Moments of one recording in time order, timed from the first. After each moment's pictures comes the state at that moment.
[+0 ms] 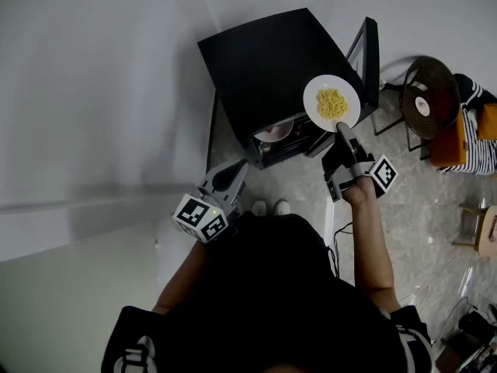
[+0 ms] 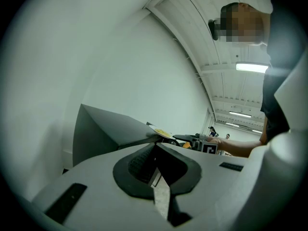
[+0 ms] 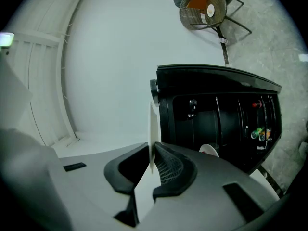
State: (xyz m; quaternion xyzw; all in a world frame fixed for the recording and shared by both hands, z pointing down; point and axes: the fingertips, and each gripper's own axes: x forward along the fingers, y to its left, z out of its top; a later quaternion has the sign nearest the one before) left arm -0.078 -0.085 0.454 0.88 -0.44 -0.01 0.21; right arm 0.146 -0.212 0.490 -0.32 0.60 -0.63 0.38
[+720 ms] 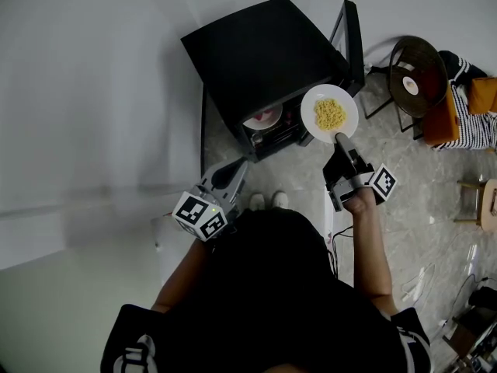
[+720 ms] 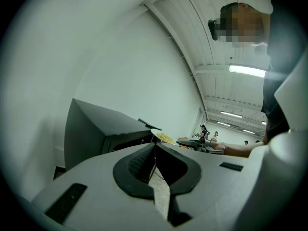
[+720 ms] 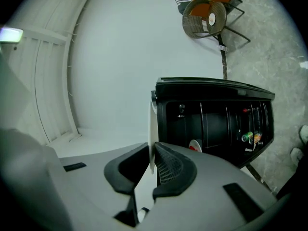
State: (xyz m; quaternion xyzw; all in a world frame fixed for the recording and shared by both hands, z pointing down) left arm -0.056 -0.042 0.459 0.89 -0.39 -0.01 0.21; right arm 0.178 -0.121 0.502 -0.33 0.62 -0.61 0.37
